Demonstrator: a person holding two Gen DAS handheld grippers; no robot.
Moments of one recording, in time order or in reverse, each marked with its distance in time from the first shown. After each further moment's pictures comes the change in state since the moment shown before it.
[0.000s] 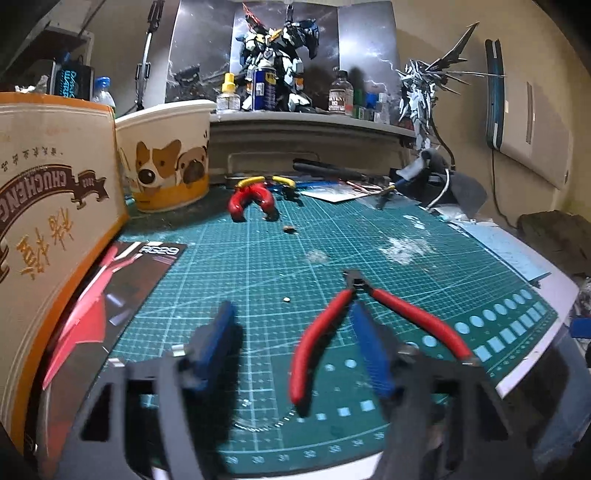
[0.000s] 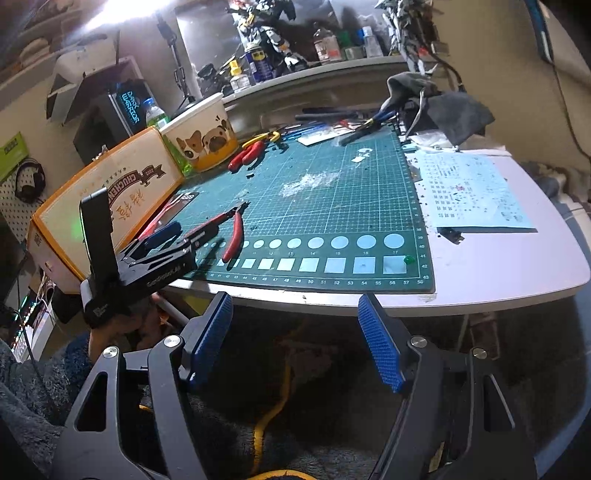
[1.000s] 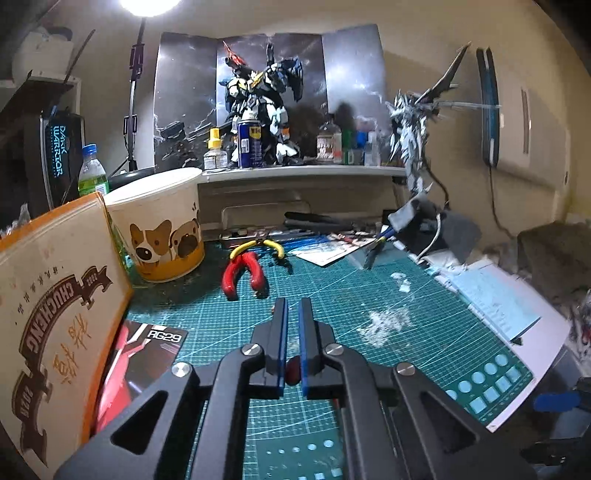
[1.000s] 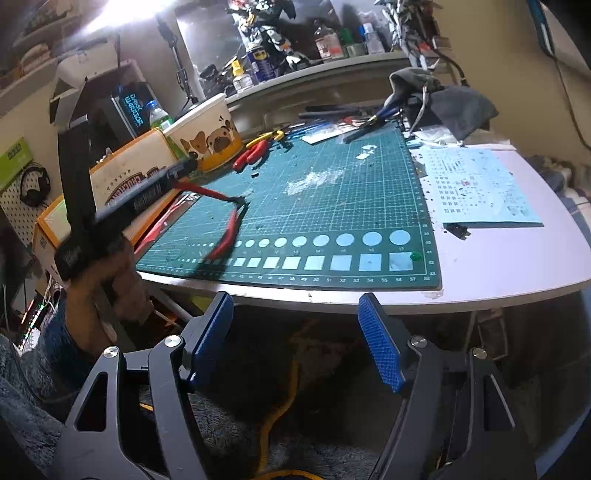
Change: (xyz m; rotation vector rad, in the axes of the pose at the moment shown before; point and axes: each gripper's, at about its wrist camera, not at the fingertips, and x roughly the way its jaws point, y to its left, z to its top) left arm -0.017 -0.024 0.072 0.057 -0.044 0.038; right arm 0.001 -0.002 0.002 0.011 -0.002 0.041
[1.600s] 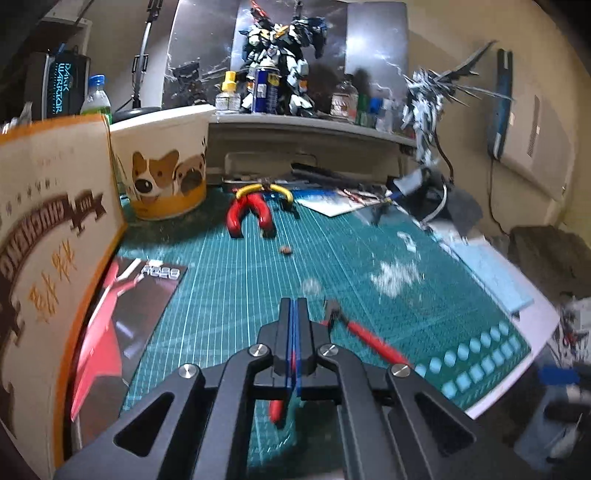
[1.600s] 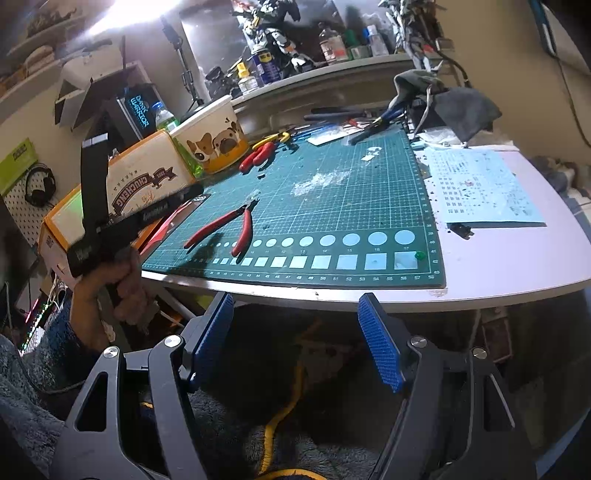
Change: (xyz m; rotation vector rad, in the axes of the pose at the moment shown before) left arm 0.010 0.030 -0.040 -0.070 0.121 -0.085; right arm -0.003 -0.002 -0.003 0.007 -0.005 0.009
